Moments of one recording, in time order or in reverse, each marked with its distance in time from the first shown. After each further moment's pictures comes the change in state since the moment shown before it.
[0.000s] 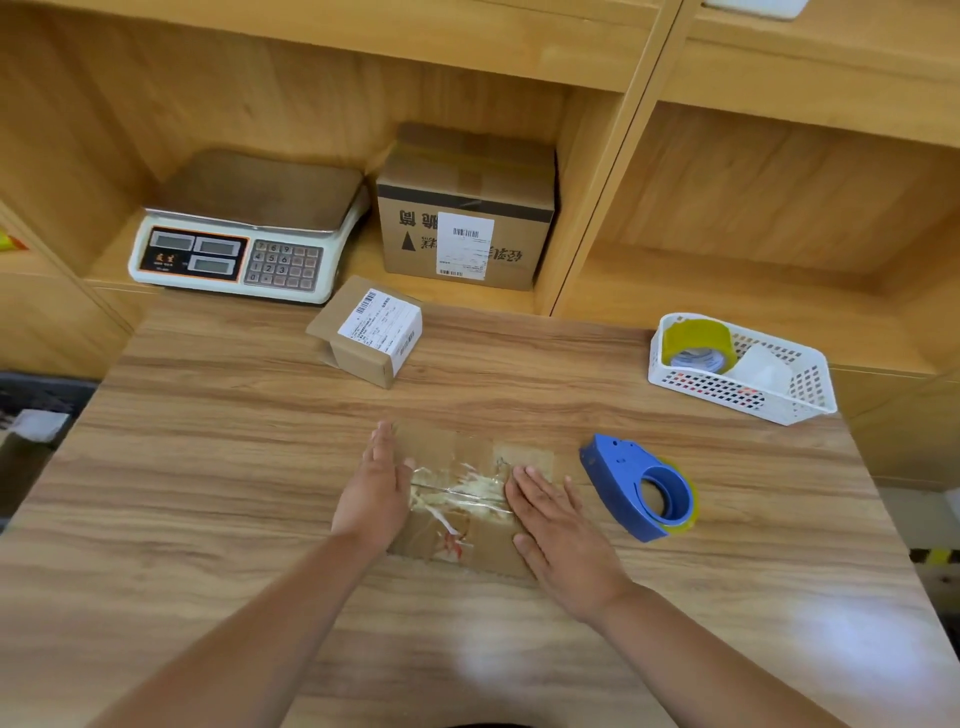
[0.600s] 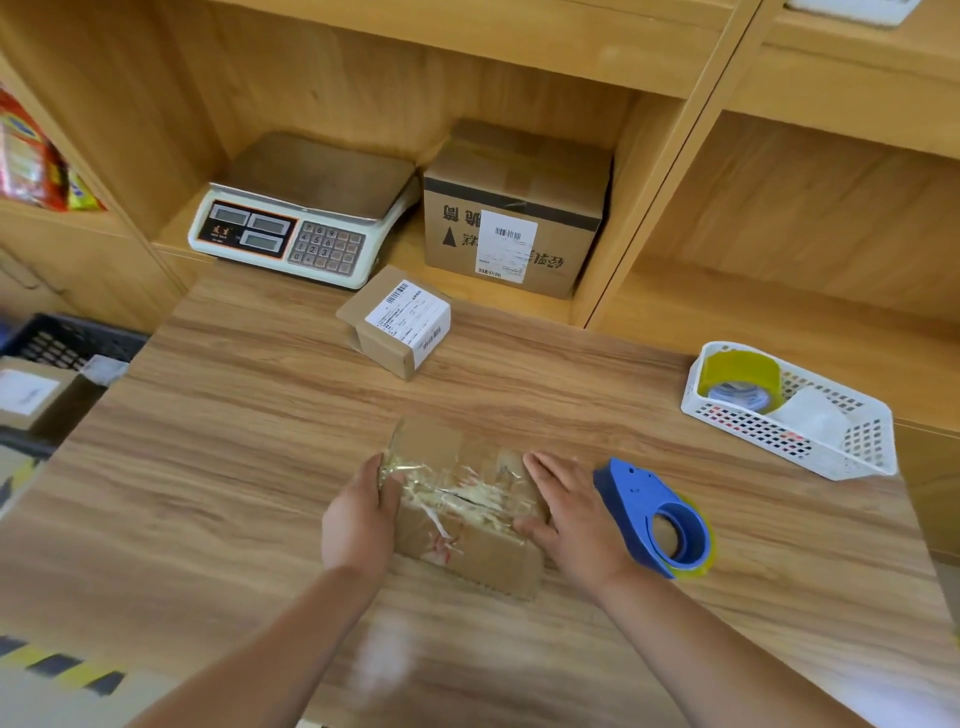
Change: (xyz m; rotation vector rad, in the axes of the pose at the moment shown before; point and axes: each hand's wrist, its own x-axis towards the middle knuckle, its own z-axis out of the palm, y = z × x) left_hand -0.028 0.004 0.018 -0.057 0.324 -0.233; right_hand 0.035 0.034 -0.025 0.323 -0.054 0.025
